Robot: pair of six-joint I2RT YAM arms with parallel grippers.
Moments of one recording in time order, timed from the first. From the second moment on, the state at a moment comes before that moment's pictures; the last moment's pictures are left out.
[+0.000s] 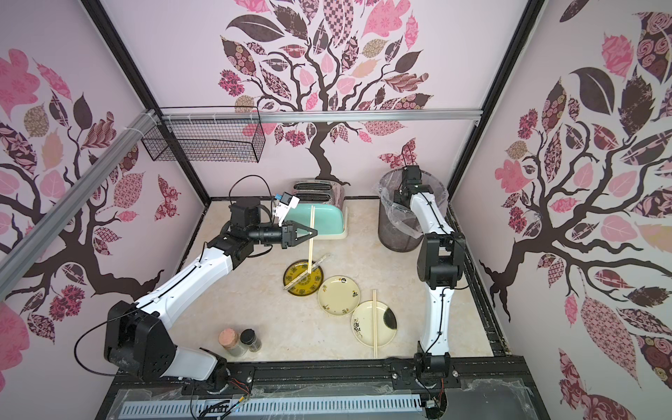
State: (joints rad) left arm -0.40 1.45 1.19 -0.08 0.95 -0.37; right arm 0.01 2.19 2.05 -0.67 0.16 0.07
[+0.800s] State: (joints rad) left arm -0.40 1.46 1.19 -0.09 0.94 -0.37; right arm 0.01 1.54 1.72 -0.50 0.03 0.16
